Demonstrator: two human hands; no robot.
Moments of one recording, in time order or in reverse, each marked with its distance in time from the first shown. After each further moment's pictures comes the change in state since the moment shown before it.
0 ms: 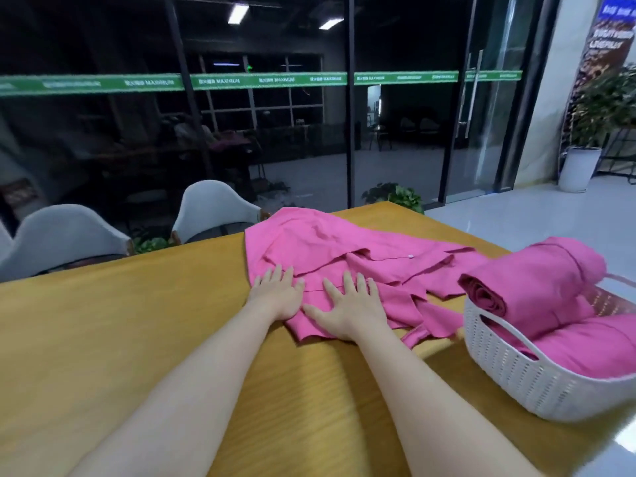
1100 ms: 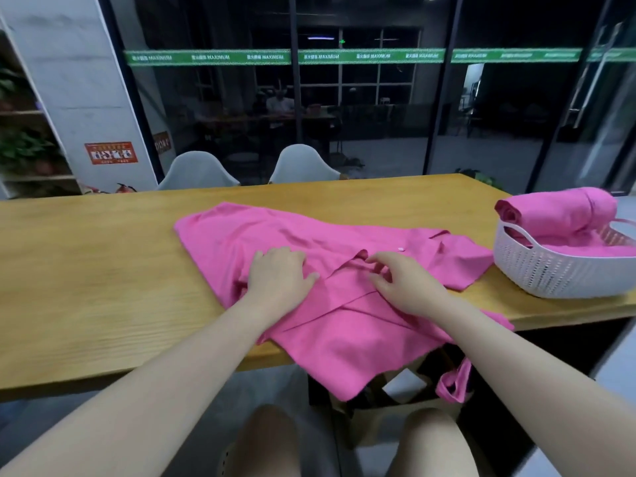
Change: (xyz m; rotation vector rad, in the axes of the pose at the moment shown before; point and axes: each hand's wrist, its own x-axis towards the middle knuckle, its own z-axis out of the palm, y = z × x) left_hand -0.369 -0.052 -0.015 0.124 0.381 -0.151; right_hand -0.237 -0.031 -0.010 0.404 0.181 -0.452
